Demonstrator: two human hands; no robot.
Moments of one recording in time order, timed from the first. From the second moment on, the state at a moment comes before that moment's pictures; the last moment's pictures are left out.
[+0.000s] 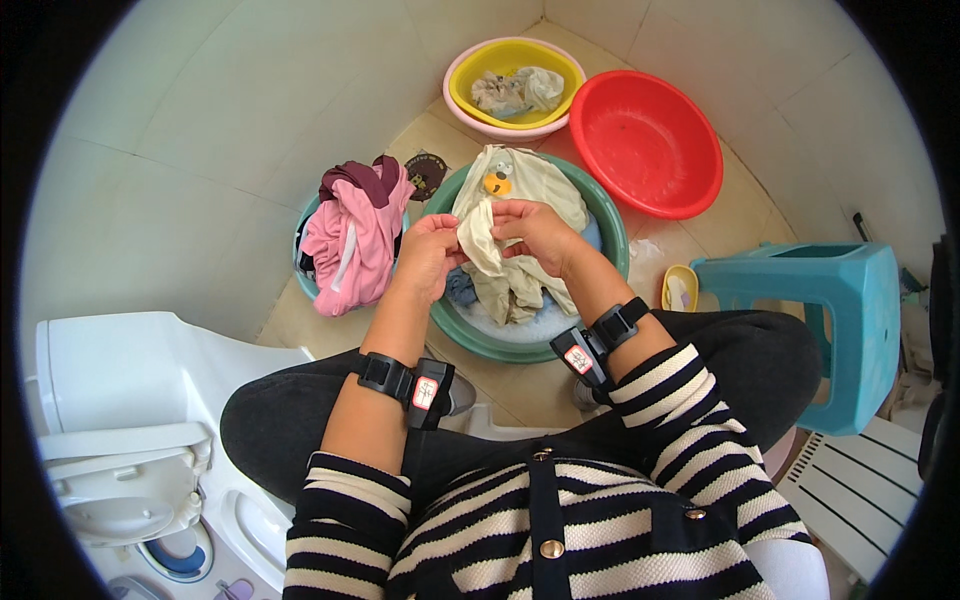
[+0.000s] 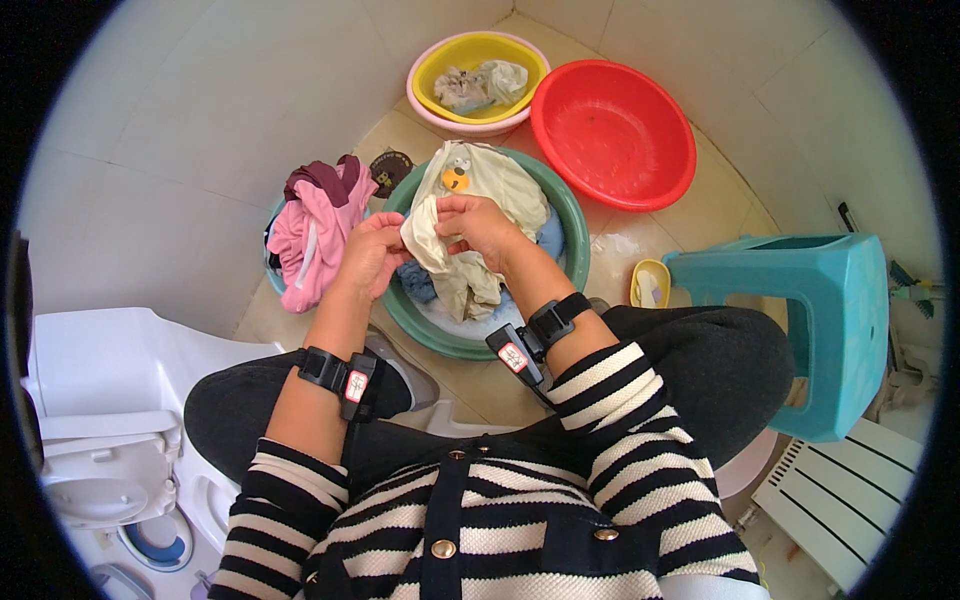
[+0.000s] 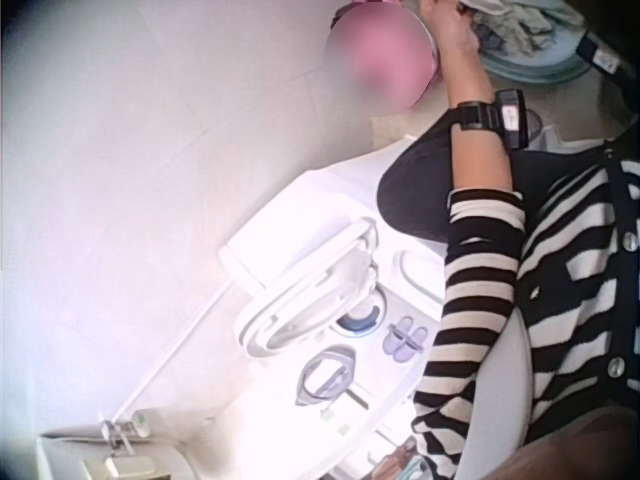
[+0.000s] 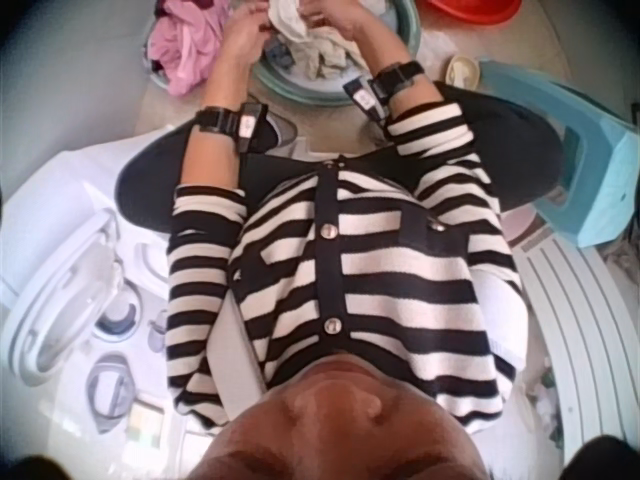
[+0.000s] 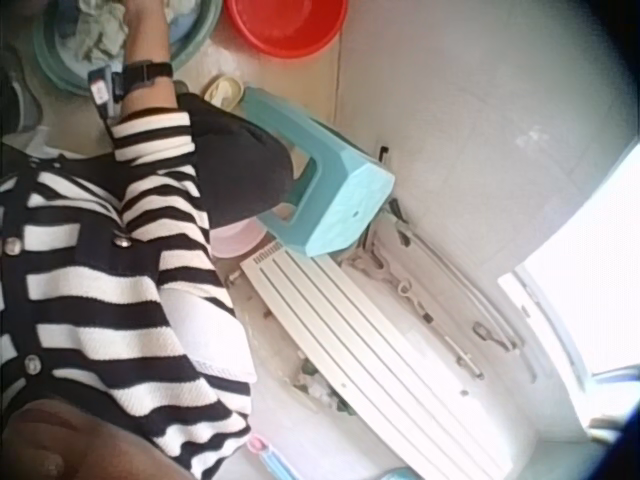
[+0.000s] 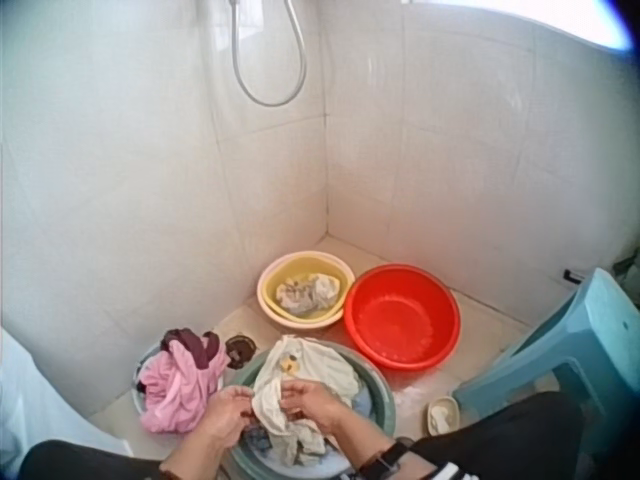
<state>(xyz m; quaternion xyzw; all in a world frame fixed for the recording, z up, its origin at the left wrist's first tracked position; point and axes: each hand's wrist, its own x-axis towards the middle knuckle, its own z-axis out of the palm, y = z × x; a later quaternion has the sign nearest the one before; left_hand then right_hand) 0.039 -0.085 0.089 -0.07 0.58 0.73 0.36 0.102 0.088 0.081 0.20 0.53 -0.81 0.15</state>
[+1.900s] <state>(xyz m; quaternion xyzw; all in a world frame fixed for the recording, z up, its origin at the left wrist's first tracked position) 0.067 -0.074 0.104 0.27 0.83 0.47 0.11 0.103 0.092 0.090 0.30 0.37 -0.88 0.01</state>
